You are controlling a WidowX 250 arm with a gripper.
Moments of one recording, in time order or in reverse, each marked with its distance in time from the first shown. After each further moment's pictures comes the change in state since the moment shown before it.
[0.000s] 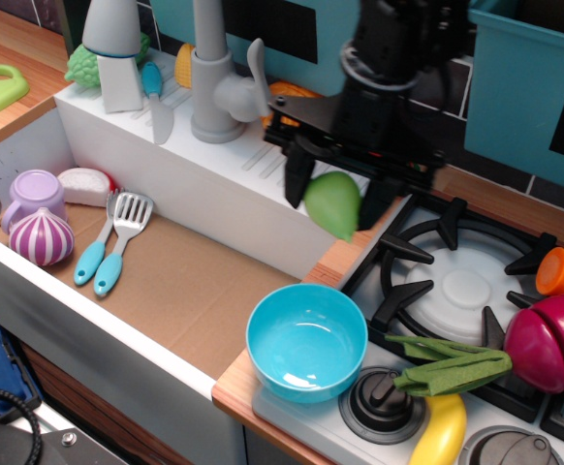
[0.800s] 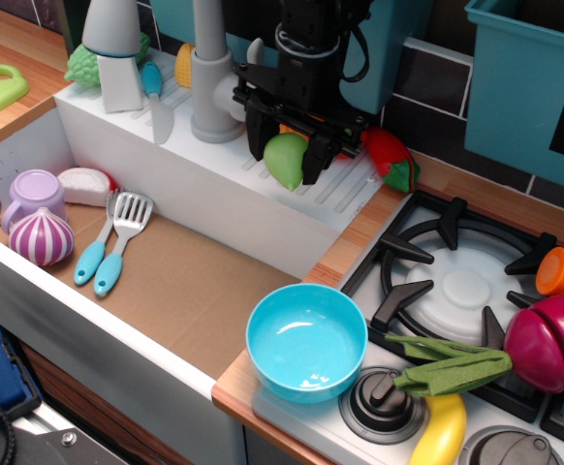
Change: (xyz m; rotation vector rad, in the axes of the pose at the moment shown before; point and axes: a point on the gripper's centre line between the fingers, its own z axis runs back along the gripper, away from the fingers) arm 0.062 0.047 -0.044 -0.044 -0.006 -0.181
